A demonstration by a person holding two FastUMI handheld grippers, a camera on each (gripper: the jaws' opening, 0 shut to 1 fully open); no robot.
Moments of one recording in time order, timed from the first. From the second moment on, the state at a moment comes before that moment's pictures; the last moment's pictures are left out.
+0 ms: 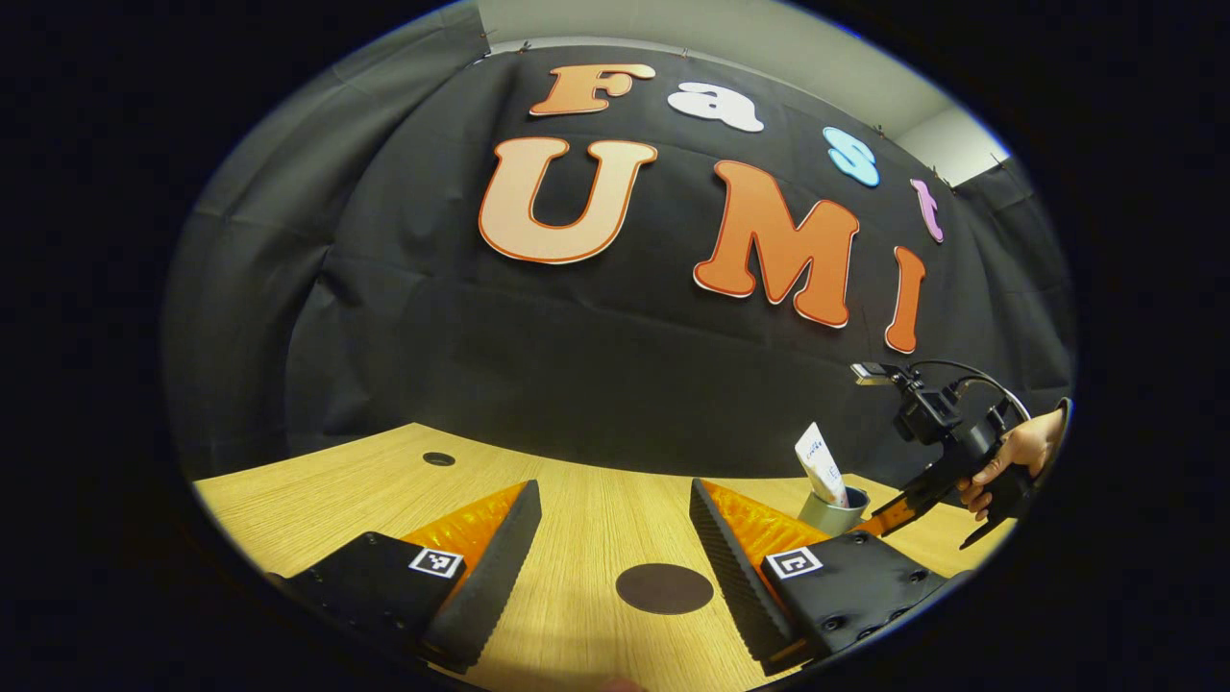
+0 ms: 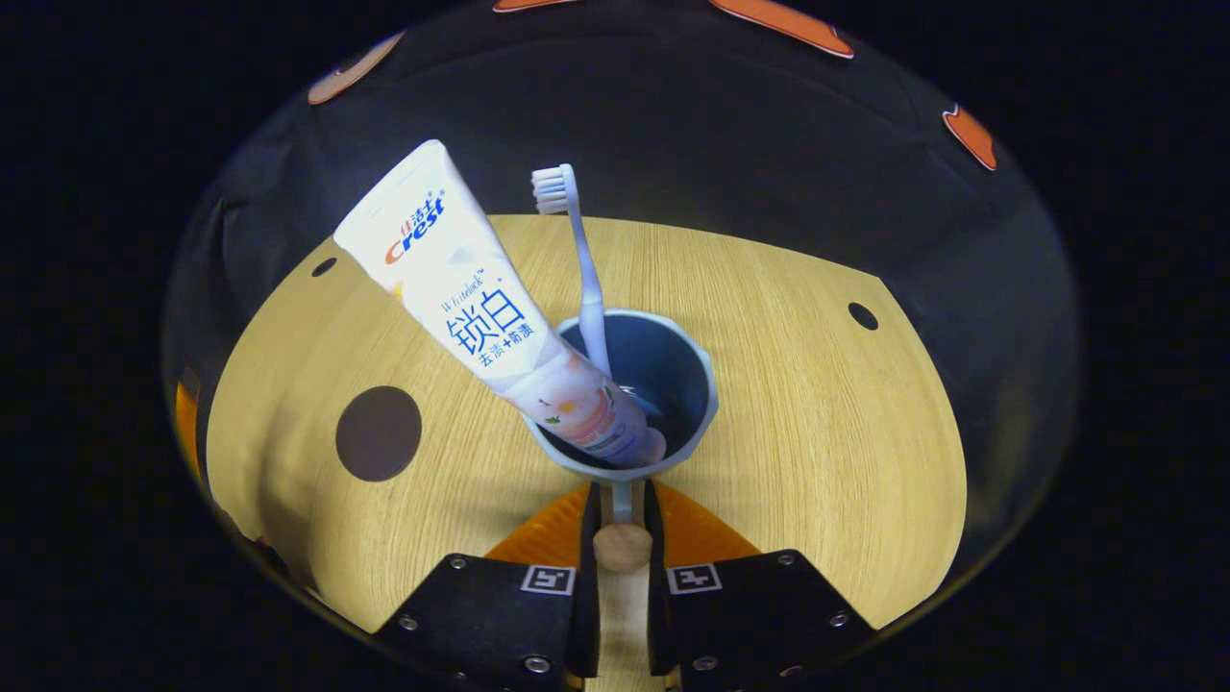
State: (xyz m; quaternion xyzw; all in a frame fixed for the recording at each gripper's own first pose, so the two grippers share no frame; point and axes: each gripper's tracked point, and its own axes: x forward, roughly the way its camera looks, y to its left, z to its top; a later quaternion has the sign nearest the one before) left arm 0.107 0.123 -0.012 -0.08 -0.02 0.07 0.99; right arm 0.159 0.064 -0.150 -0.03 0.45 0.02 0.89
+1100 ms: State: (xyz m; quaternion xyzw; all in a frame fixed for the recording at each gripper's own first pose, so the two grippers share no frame) left arm 0.085 0.178 0.010 -0.10 -0.07 0.15 0.98; right arm 0.176 0.068 -0.151 -0.08 0.41 0.16 0.89
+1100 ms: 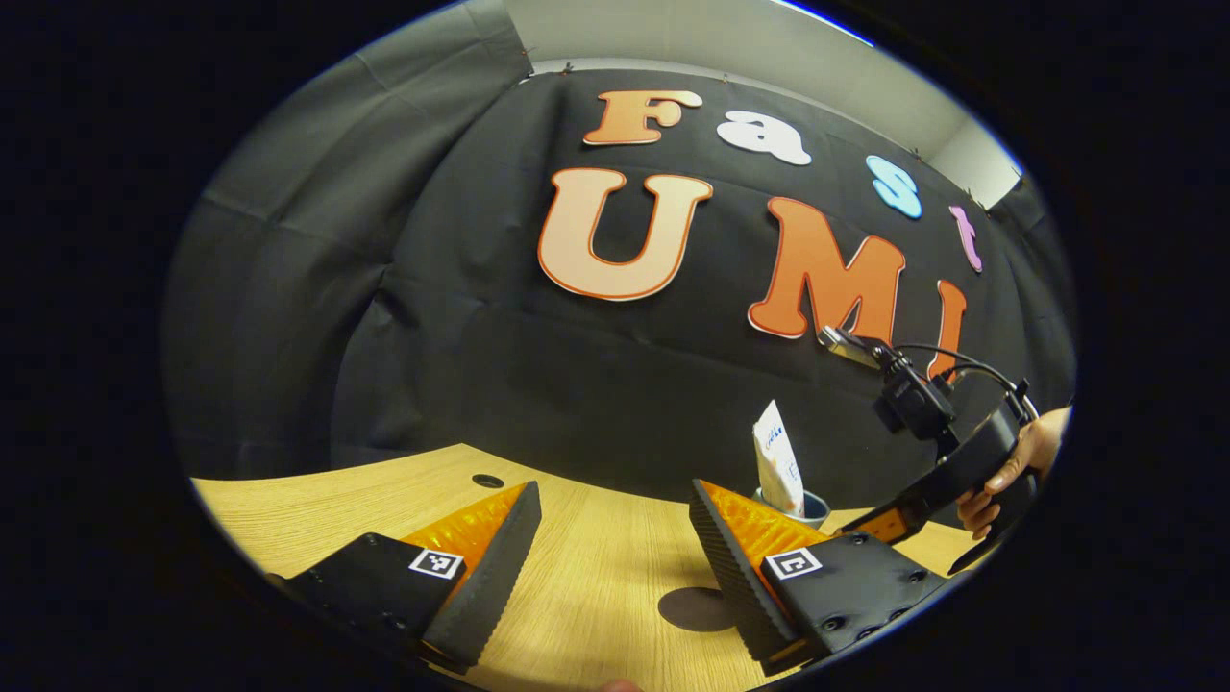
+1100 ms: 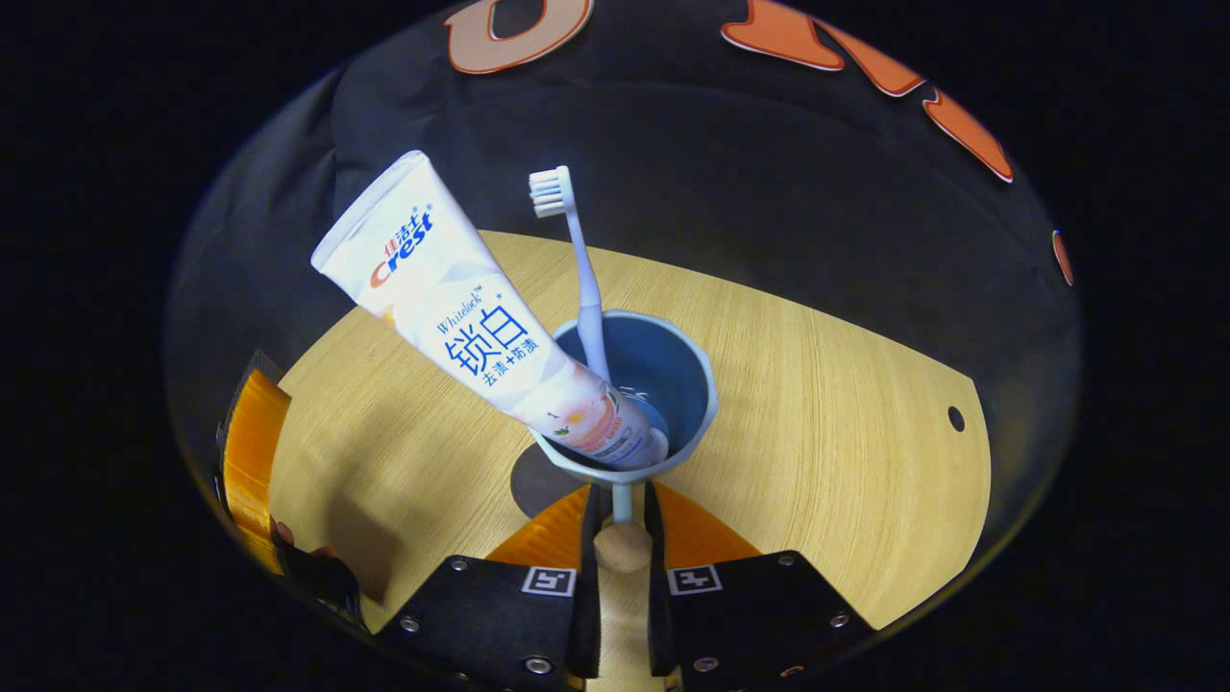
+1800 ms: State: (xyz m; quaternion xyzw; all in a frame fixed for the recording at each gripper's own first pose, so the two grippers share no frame) left arm 0.088 0.187 0.000 -0.12 -0.05 0.16 0.98; right arm 0.173 0.065 -0.148 -0.10 0.46 0.18 0.86
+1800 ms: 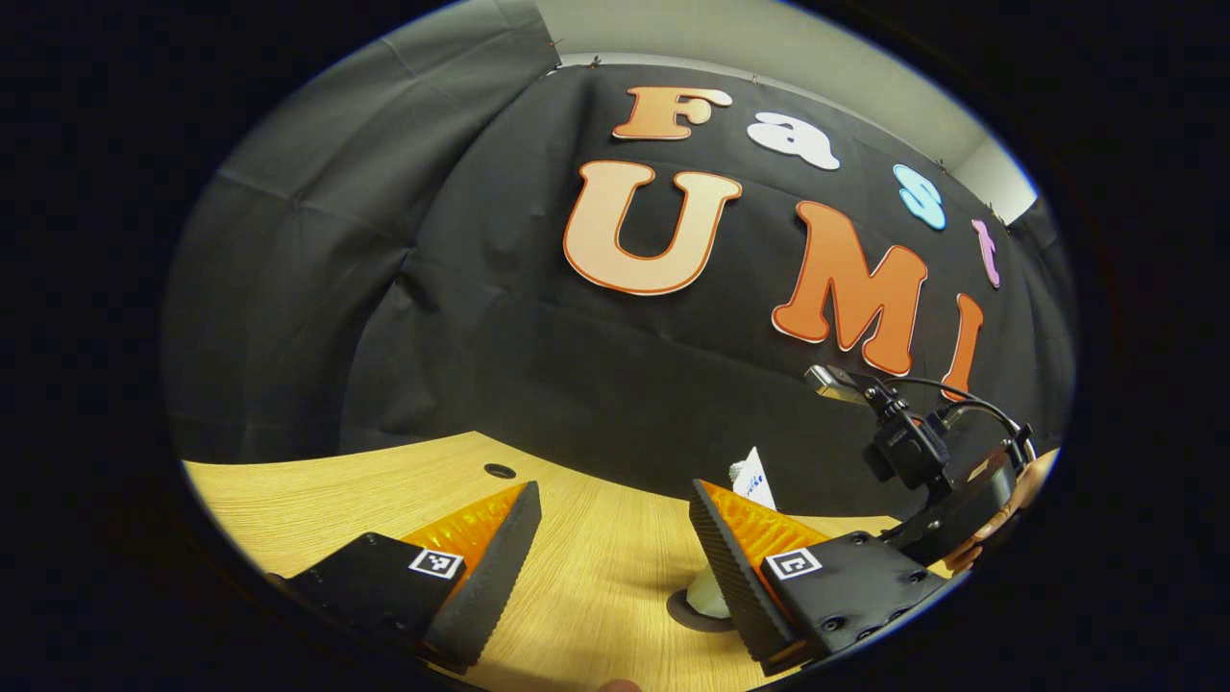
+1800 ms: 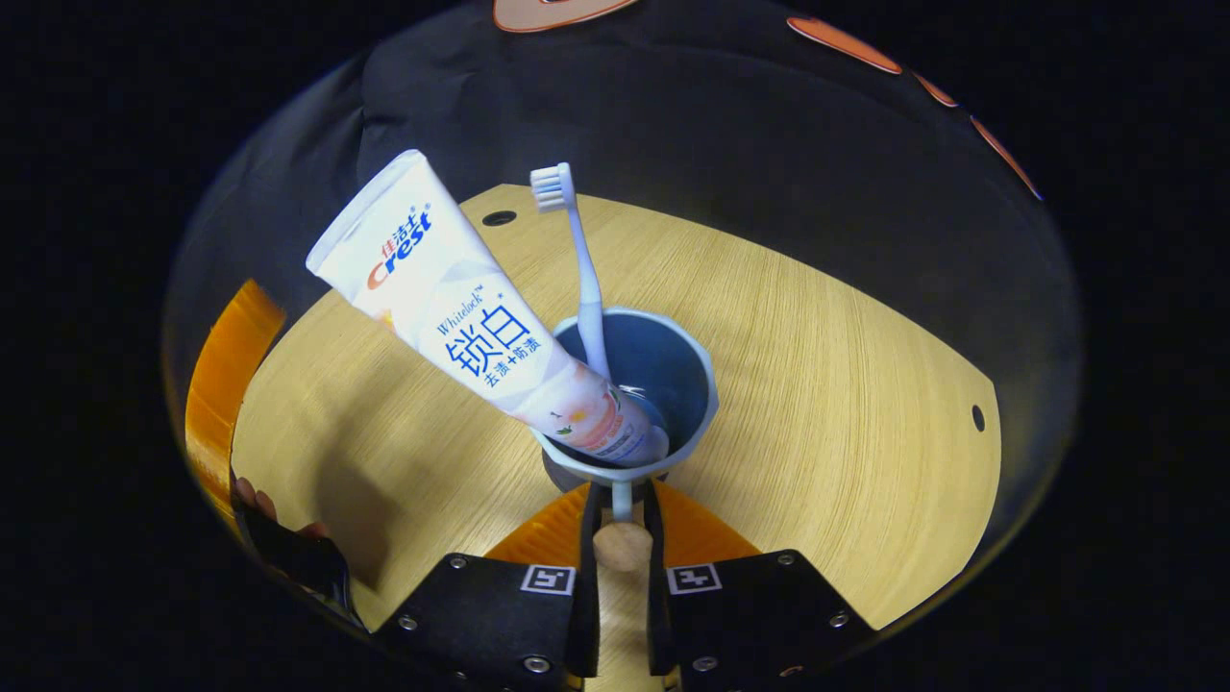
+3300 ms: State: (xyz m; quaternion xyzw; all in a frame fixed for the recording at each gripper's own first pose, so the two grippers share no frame) left arm 0.077 0.072 0.026 -0.04 0.00 0.09 1.00; right arm 0.160 -0.066 -0.042 0.04 0.12 0.07 0.99
